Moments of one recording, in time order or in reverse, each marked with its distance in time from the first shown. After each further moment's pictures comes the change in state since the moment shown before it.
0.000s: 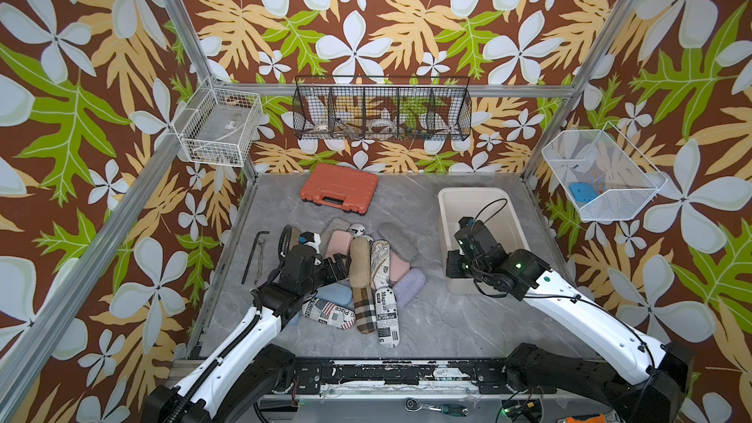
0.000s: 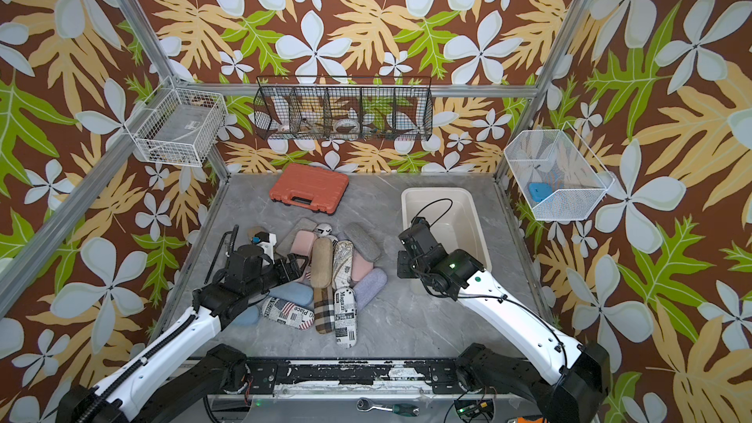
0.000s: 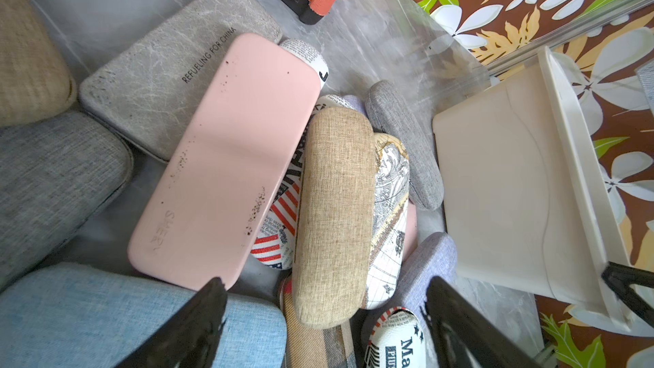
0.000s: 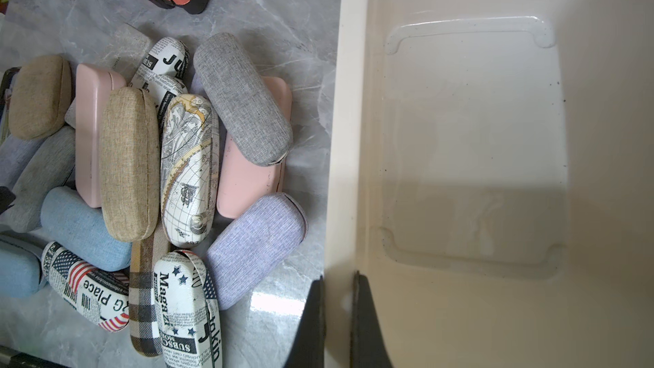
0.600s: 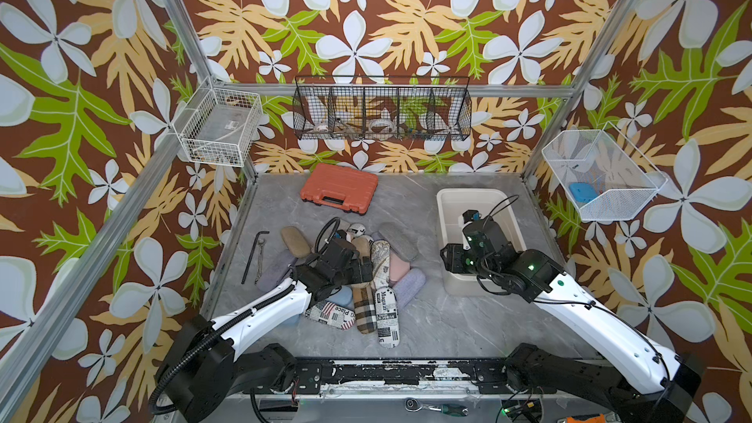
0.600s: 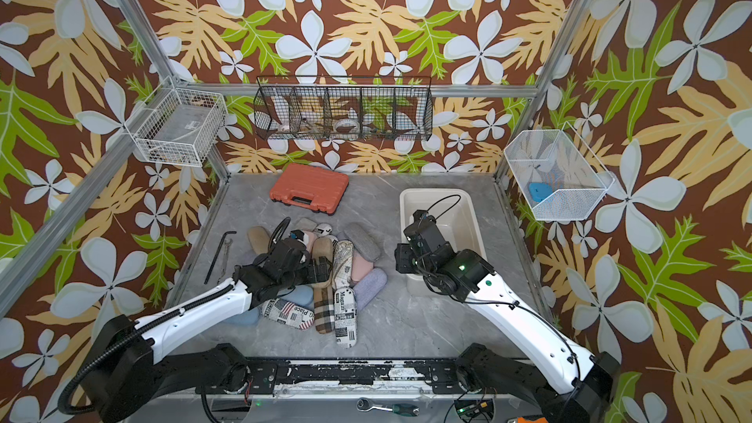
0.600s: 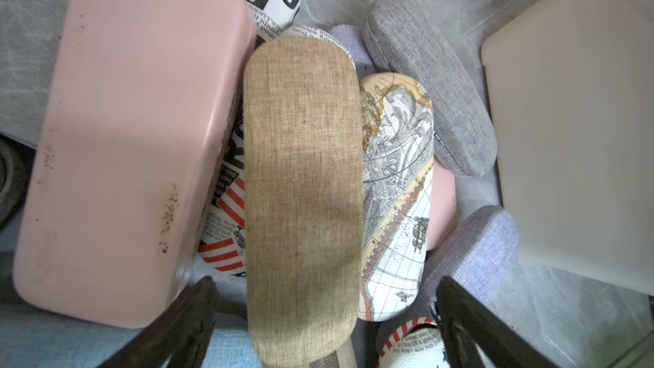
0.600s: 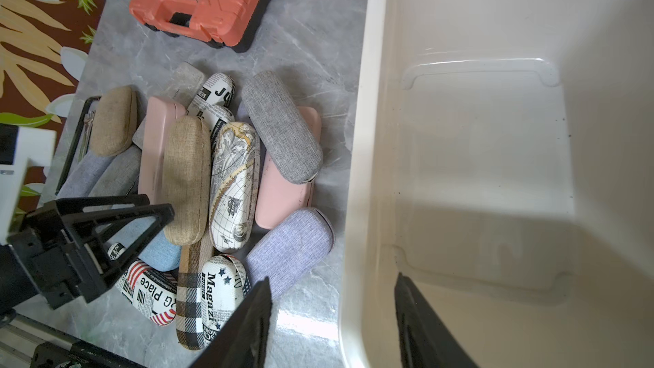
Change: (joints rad) left arm -0.256 0.336 0.171 -0.050 -0.209 0.022; right arm 0.001 -0.052 0.056 0.006 -0.006 -0.009
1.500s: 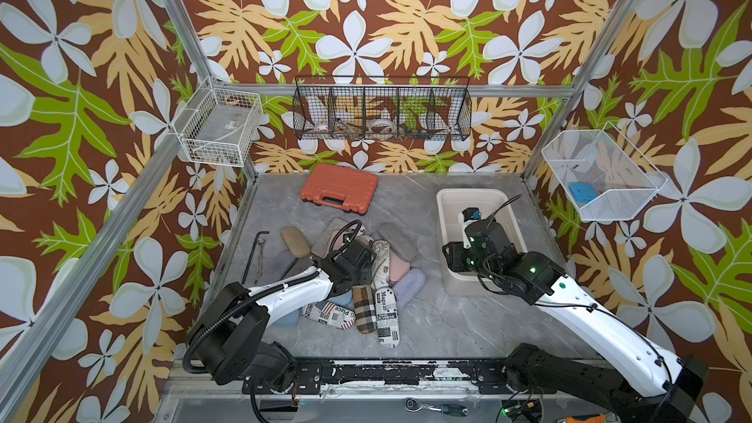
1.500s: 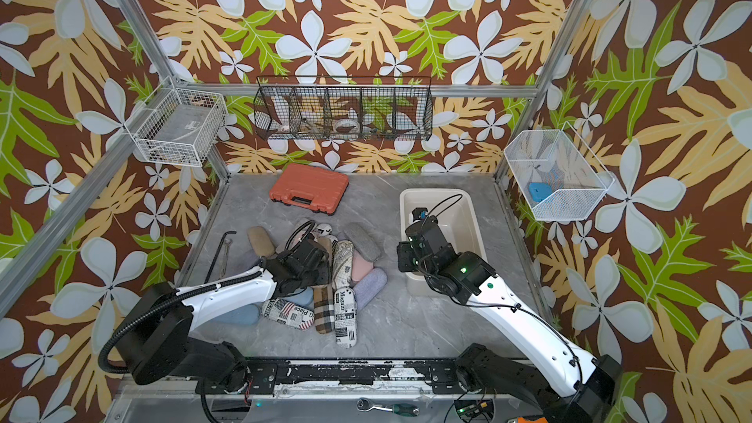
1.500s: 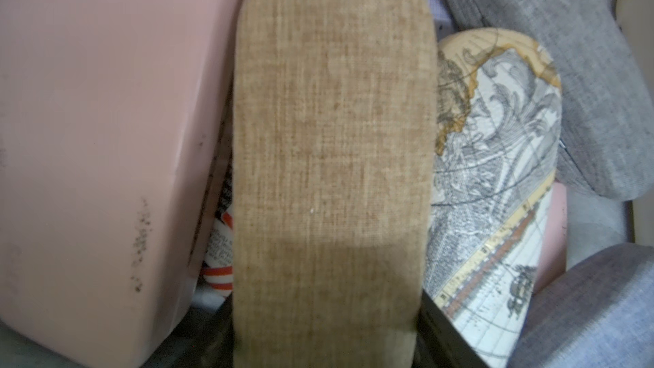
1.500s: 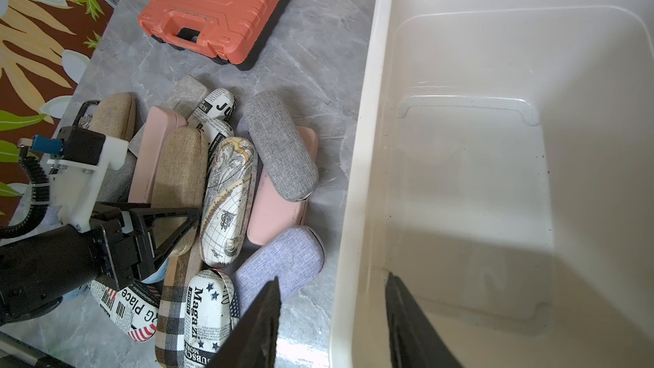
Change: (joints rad) left arm -0.053 0.206 0.073 -0.033 -0.133 -0.036; right arm 0.000 -0.010 -0.018 0.063 0.031 -0.077
